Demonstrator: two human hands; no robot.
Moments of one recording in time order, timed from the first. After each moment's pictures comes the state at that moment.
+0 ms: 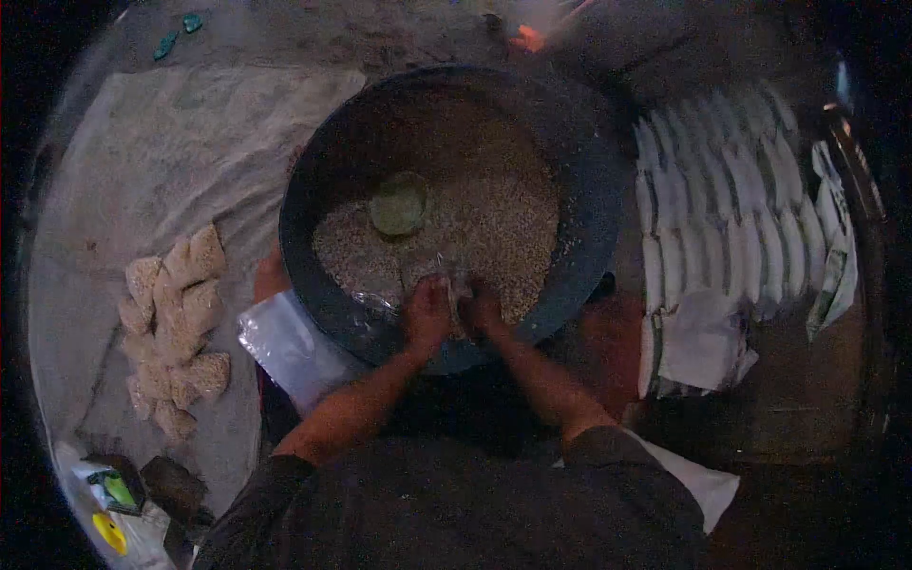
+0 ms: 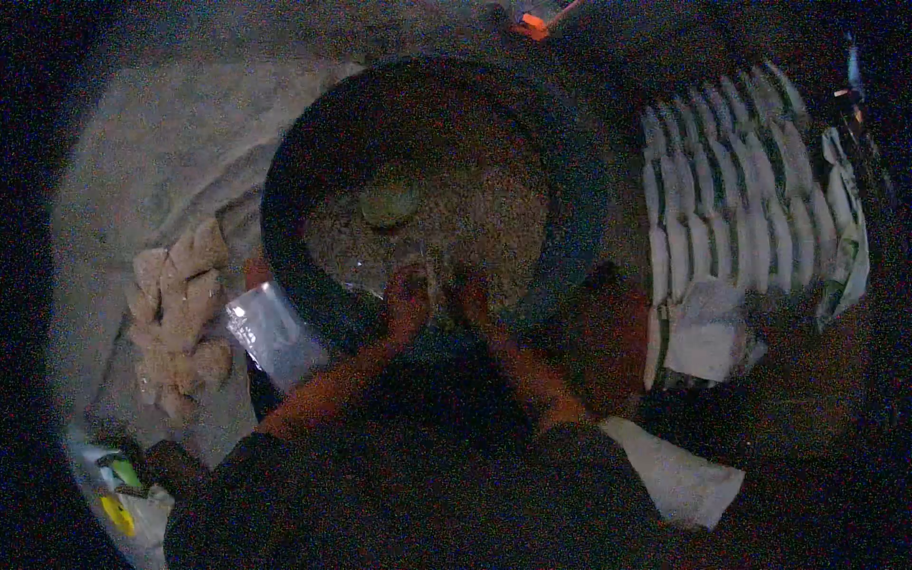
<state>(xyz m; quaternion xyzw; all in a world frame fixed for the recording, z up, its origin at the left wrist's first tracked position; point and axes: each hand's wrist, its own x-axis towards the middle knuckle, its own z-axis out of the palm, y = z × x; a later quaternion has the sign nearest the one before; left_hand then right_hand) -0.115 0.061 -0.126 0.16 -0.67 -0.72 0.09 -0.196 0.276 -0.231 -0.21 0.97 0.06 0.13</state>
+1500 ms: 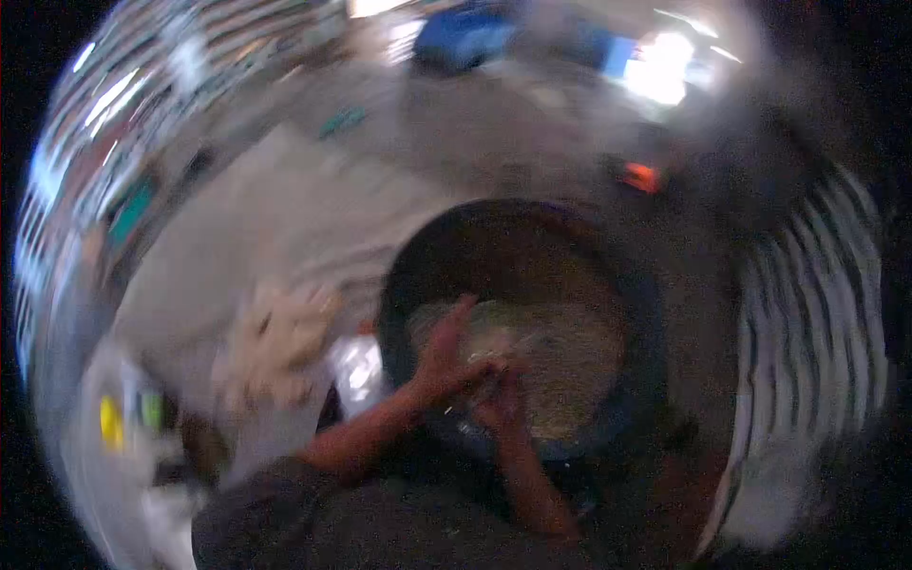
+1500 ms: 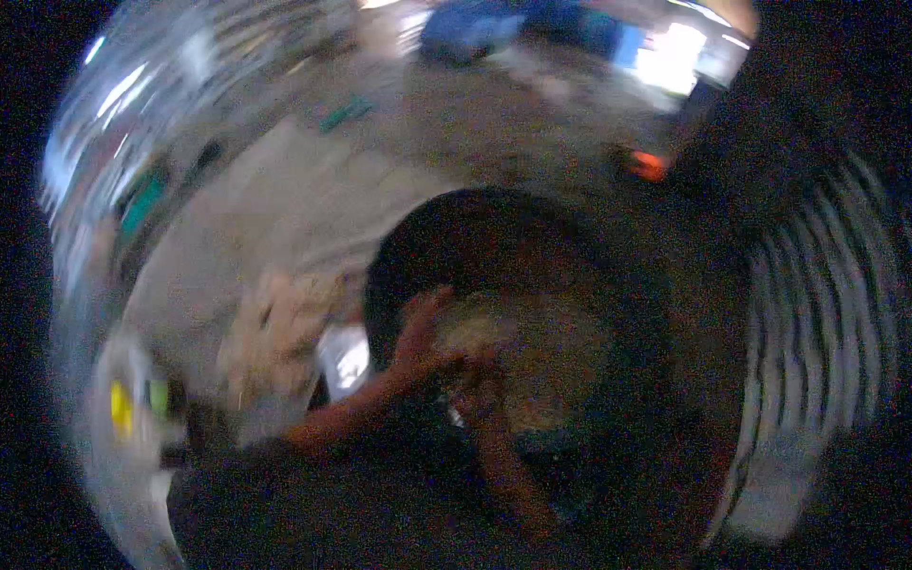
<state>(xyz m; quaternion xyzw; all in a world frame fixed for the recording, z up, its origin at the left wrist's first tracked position) -0.117 0.006 0.042 0.05 -0.75 -0.57 0.32 -0.138 0.153 -0.056 -0.07 0.34 -0.89 0.28</state>
